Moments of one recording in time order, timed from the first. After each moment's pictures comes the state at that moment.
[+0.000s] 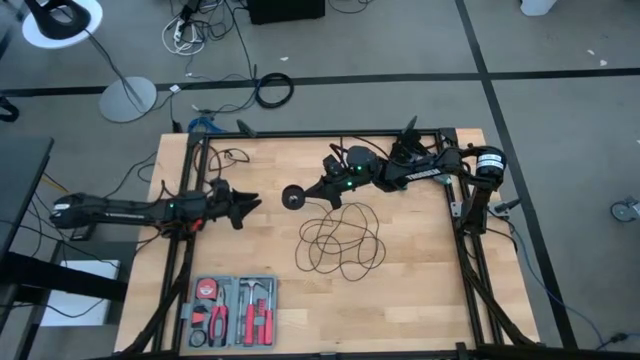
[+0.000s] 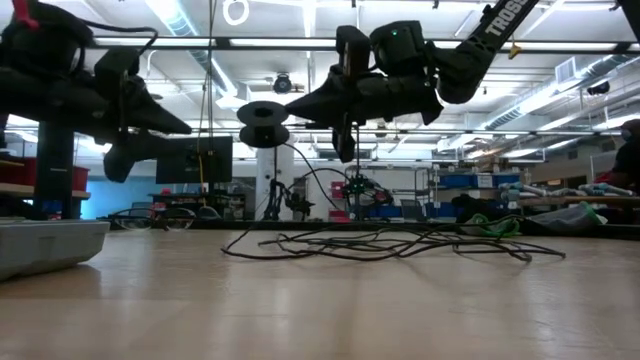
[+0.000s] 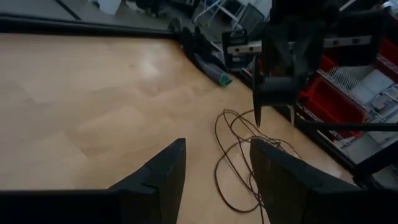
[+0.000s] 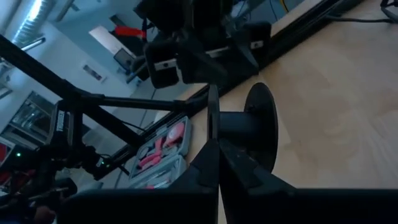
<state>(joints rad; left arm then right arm) 0.05 0.45 0.01 0.26 -0.29 -0.66 -0.27 1.81 0.96 0.68 -0.50 0.63</state>
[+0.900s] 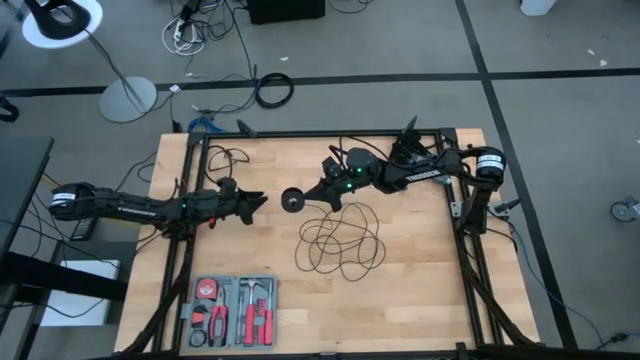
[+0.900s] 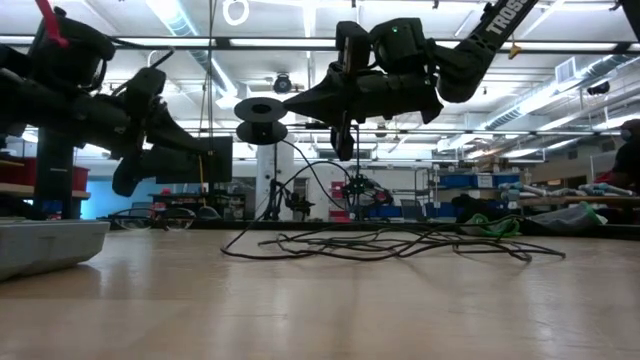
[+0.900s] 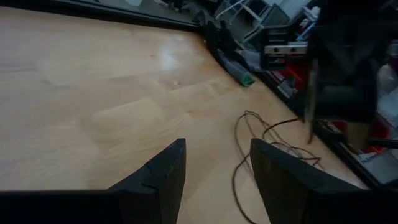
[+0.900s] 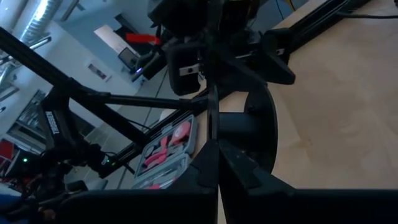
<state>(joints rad) 0.10 0.80 0.01 0.54 -0.32 -0.74 -0.25 1.81 0.96 0.69 -0.50 0.63</state>
